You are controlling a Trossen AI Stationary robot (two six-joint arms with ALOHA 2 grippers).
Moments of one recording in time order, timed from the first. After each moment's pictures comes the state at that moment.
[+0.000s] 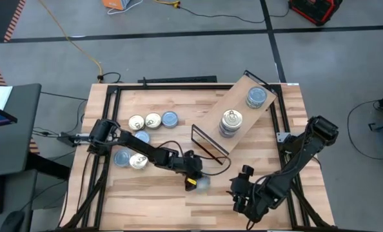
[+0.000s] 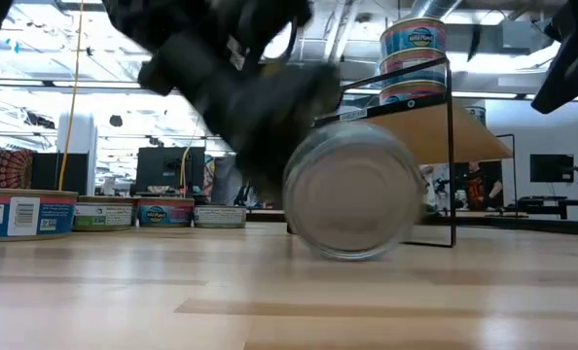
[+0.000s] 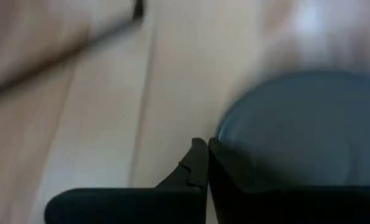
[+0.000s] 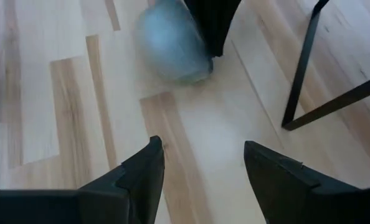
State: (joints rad) left arm -0.26 2.01 1.14 0.11 -0.08 -0.37; right arm 0.84 1.66 1.13 -0.69 0.67 1.01
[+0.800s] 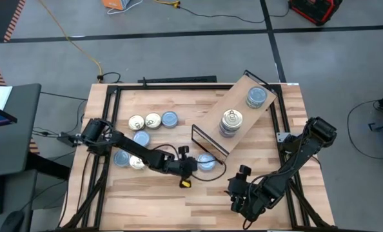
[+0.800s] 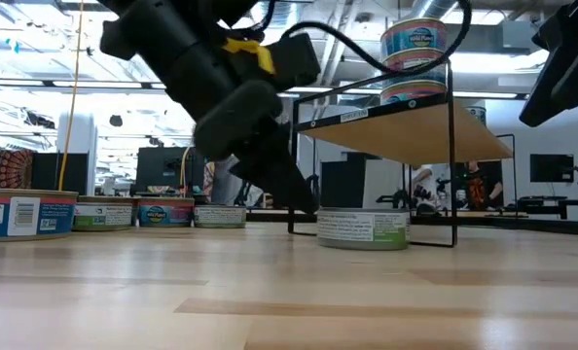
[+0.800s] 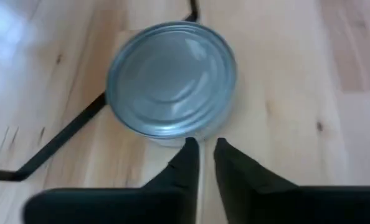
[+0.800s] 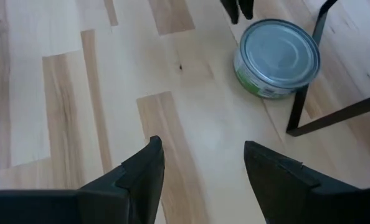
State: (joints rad) left arm -0.33 1.92 1.14 -0.01 -0.39 -0.16; right arm 0.82 1.69 1.13 -0.66 0.66 0.97
